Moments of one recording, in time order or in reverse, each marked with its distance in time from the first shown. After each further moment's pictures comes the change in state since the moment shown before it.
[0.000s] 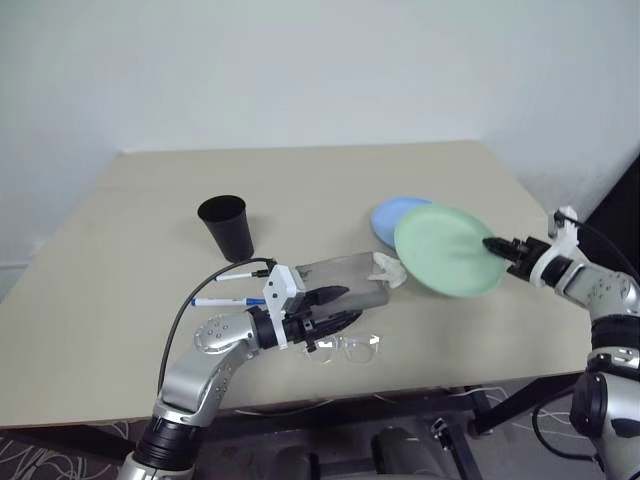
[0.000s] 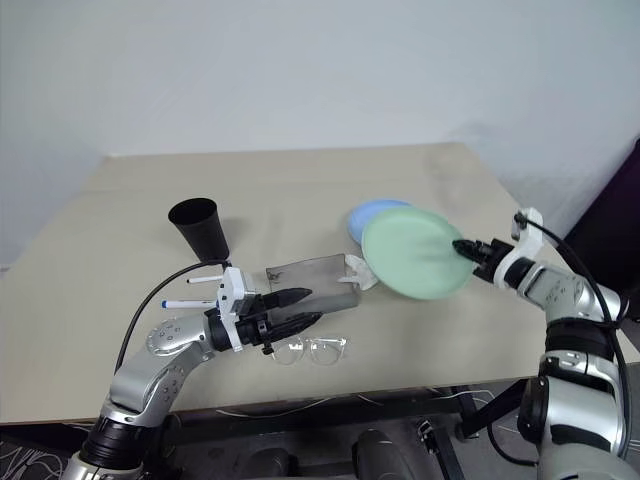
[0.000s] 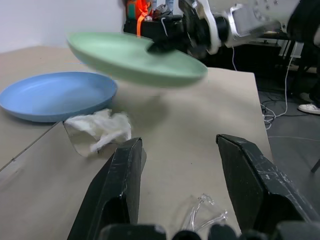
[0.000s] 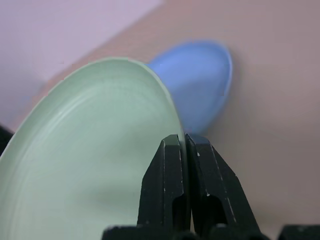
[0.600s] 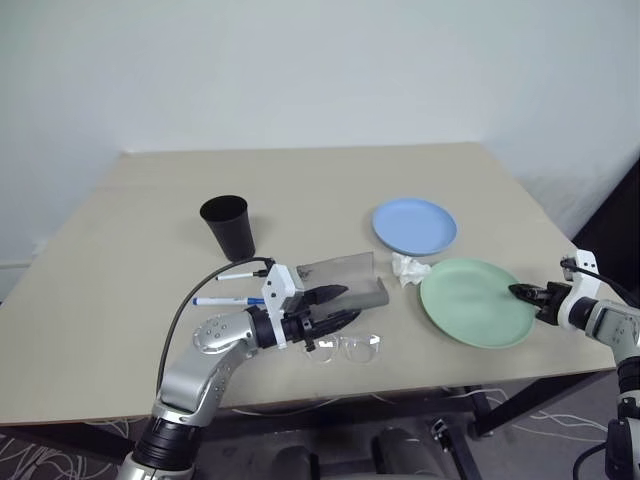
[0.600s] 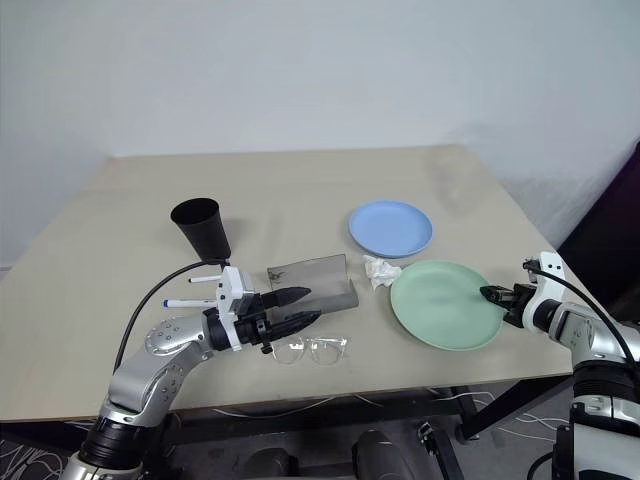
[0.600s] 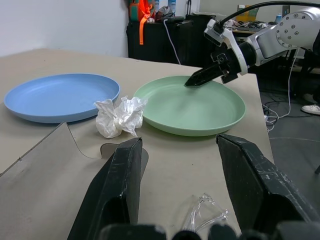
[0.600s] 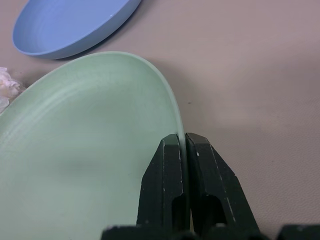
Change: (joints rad) left arm 0.000 0.001 0.006 -0.004 -0.002 0.001 0.000; right arm 0.340 -0.125 0.107 -0.117 -0.125 -0.121 0.144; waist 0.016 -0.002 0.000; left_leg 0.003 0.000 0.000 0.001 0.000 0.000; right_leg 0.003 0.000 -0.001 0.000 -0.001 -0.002
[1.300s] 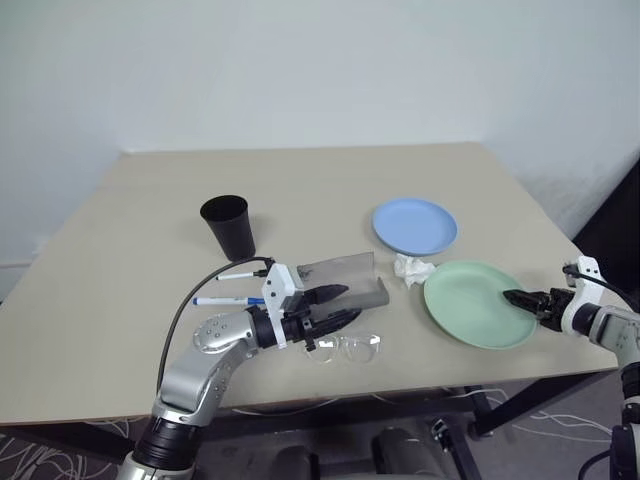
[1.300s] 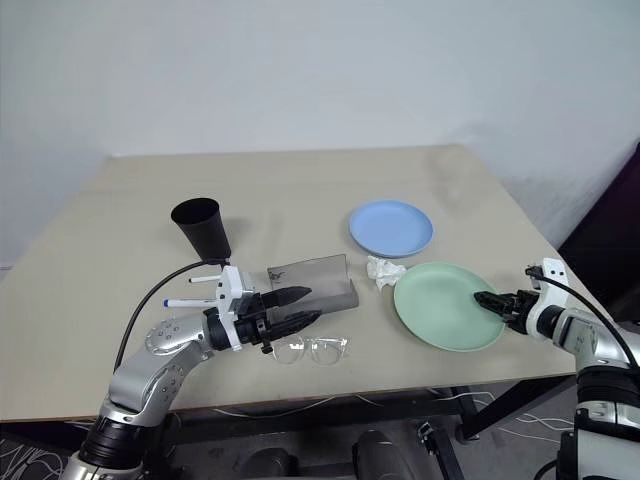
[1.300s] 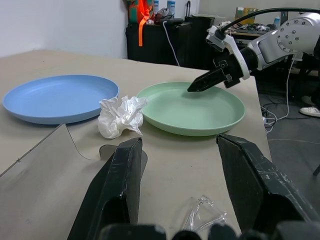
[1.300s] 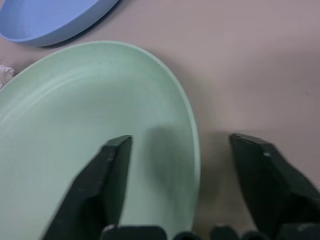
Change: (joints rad) left arm -0.002 -0.001 0.000 0.000 -0.009 0.002 -0.001; right arm 0.029 -0.010 0.003 -0.003 0.000 0.004 -0.005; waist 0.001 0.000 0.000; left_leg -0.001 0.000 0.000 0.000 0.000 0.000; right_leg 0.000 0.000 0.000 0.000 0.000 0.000
